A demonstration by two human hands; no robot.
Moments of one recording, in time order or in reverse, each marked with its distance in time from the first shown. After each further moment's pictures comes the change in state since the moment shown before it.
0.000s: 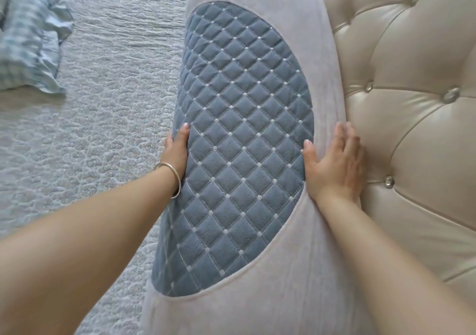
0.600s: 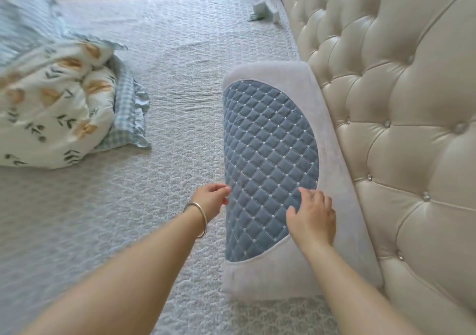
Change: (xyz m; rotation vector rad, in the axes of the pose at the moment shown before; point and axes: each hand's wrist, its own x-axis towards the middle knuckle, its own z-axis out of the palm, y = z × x) left_hand -0.162 0.056 -0.113 0.292 -0.241 0.018; right_hand -0.141 -0.096 -0.095 0.033 -0.353 0.105
